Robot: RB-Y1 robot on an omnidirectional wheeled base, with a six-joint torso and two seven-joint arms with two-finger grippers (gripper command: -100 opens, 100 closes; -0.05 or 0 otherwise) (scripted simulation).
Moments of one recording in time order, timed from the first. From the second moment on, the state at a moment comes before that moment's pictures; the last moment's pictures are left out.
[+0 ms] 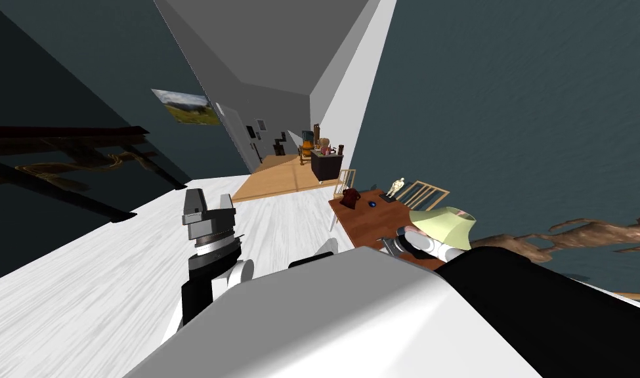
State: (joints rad) left arm 0.50 0.01 0.01 -2.31 0.03 -0.52 -0.12; right arm 0.43 -1.12 0.22 -1.29 1.59 -0.76 0.50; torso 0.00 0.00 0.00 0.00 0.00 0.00
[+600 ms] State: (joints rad) left arm 0.50 0.01 0.01 -2.31 0.03 -0.52 -0.12; right arm 0.42 -1.12 0.31 -1.19 1.72 -0.77 0.54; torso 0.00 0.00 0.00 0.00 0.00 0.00
